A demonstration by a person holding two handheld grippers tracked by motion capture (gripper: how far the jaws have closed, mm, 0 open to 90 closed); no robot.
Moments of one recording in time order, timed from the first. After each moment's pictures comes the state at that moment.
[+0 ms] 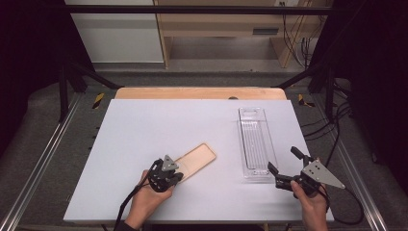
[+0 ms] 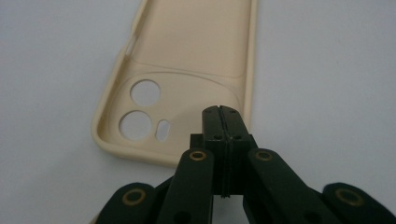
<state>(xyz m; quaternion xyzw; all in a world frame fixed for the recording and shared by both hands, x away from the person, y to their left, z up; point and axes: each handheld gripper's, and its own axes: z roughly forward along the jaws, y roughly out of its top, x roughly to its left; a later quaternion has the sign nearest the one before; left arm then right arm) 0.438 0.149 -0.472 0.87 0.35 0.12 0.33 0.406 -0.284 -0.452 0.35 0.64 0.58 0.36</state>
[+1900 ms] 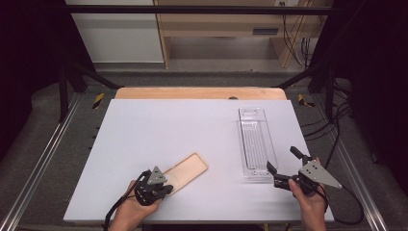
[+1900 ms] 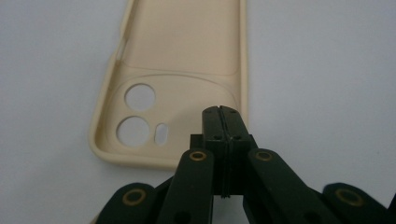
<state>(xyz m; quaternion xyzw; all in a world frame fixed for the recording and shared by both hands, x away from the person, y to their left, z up) 0.404 0.176 -0.469 0.88 0.32 0.11 0.32 0.407 -0.281 -0.453 0.35 0.65 0.57 0.37</state>
